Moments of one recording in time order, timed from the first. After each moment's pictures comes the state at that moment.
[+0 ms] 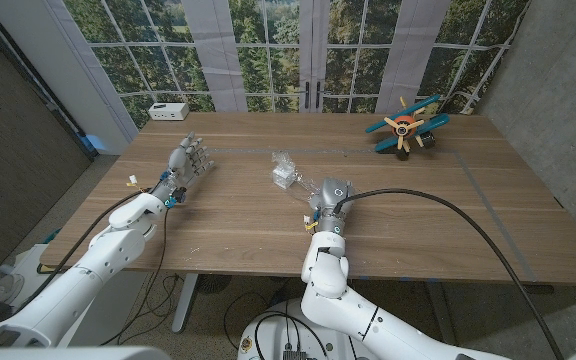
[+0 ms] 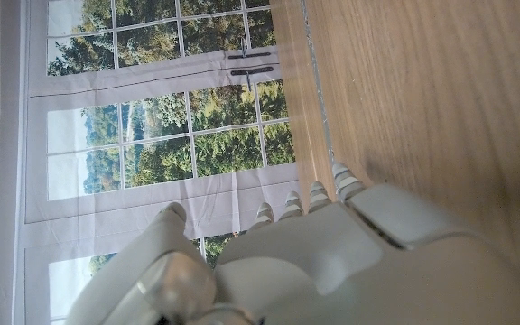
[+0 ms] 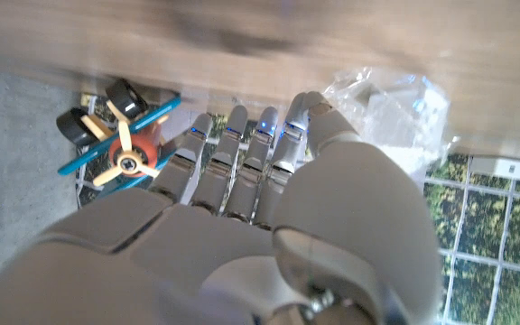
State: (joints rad) left arm 0.98 0.67 0.21 -1.35 -0.88 -0.19 -0.23; left_hand 0.13 0.11 0.32 0.09 0.21 -0.17 -0.05 0.18 0.17 -0.17 0.10 0.21 0.18 -0.13 0.16 0.19 0.18 -0.11 0.21 0.23 0.20; right arm -0.96 -0.17 -0.94 -1.68 -0.87 -1.06 -0.60; right_hand 0.99 0.09 0.36 -0.15 0.23 1.01 -0.02 0.54 0.23 0.77 -0.09 0.37 0.26 0.59 -0.06 0.35 0.36 0.39 0.07 0.28 0.19
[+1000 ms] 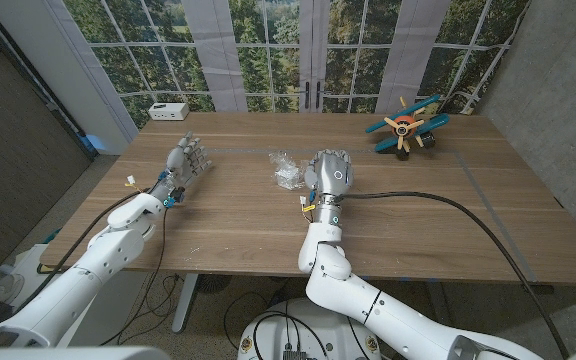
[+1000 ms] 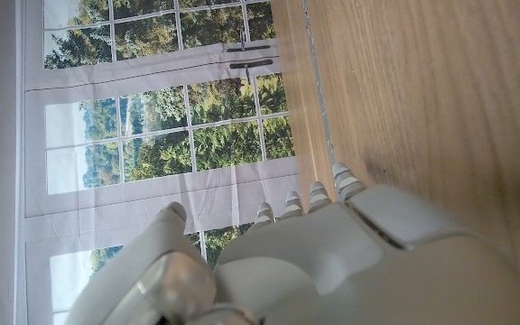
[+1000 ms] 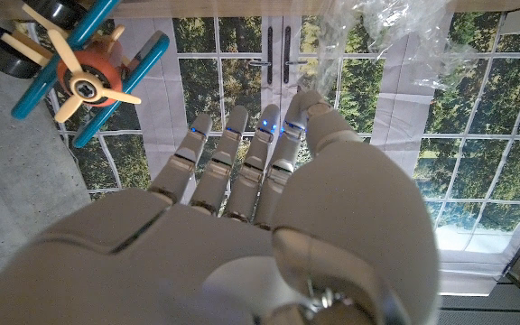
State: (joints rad) left arm 0.99 0.67 0.20 -1.36 -0.88 -0.20 -0.22; left_hand 0.13 0.11 0.32 0.08 0.21 -0.17 -0.05 0.18 0.17 -0.17 0.10 0.21 0.18 -0.13 0.16 0.19 0.18 -0.11 0.21 0.23 0.20; right arm -0.88 -0.20 -0.95 -1.64 -0.68 -0.85 -0.92; right_hand 0.99 0.09 0.37 -0.15 0.22 1.02 -0.02 0.53 0.21 0.78 -0.09 0.37 0.26 0.59 -0.06 0.34 0.34 0.38 0.08 0.28 0.19
